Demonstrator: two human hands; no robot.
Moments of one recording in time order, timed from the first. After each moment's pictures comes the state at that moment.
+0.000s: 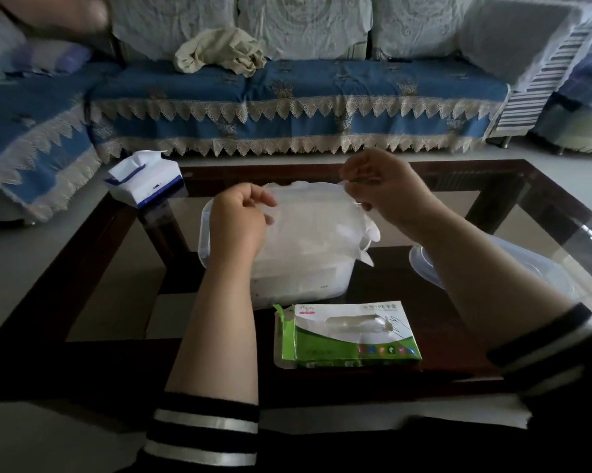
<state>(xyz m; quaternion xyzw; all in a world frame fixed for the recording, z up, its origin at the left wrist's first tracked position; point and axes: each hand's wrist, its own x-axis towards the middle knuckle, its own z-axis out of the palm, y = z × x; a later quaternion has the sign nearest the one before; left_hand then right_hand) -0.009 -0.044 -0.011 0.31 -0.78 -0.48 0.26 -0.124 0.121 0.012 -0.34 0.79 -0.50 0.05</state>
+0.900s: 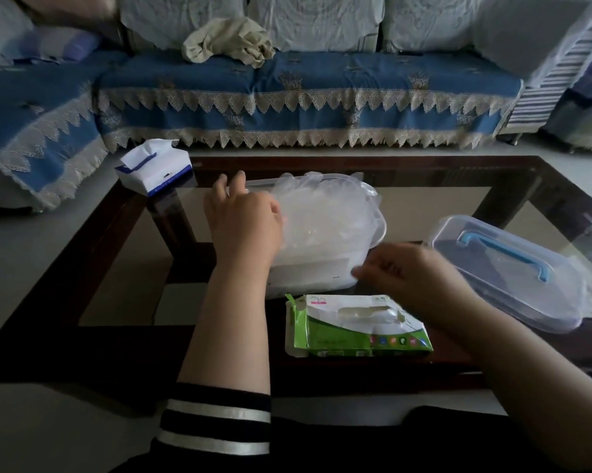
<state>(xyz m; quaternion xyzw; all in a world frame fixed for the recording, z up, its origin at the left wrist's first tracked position) 0.003 -0.056 -0.019 0.30 -0.93 -0.13 0.16 -0.050 0.161 -0.035 -0.37 0.89 -0.26 0.03</state>
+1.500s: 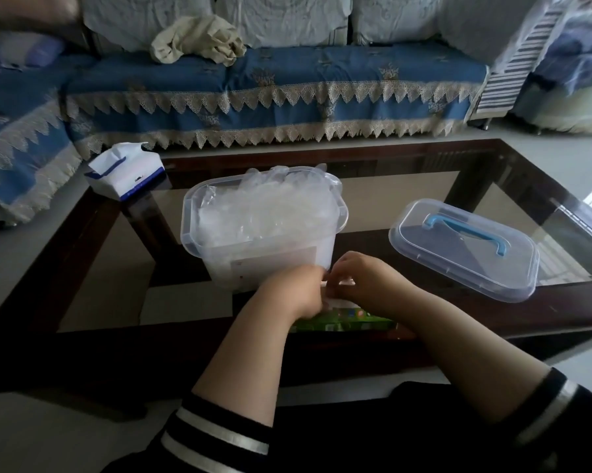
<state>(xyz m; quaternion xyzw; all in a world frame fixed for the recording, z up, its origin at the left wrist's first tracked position) -0.001 0.032 -0.072 0.10 -0.96 -0.19 -0.20 -0.060 0.168 -0.079 -0.37 0.88 -0.23 0.16</state>
